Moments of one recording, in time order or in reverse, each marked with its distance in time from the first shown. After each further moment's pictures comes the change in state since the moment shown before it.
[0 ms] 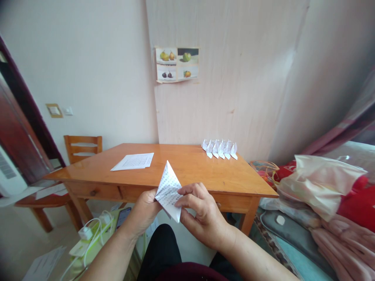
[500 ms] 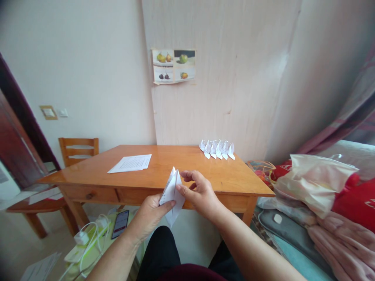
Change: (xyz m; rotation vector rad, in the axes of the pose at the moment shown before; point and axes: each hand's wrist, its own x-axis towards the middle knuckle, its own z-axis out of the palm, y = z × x) left_hand 0.001 -0.014 0.006 0.078 -0.069 -0.069; right_hand 0.028 0.034 0.007 0.342 0.125 0.449
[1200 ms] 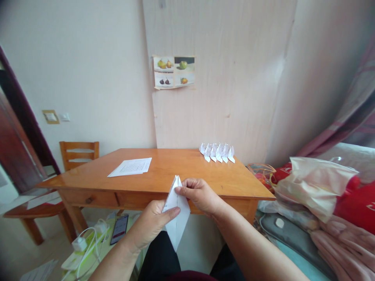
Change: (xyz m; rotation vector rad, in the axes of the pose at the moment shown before) left_hand -0.005 0.008 0.006 -0.058 -0.135 -0.059; right_hand 0.011 -0.004 -0.001 0.462 -0.234 0.335
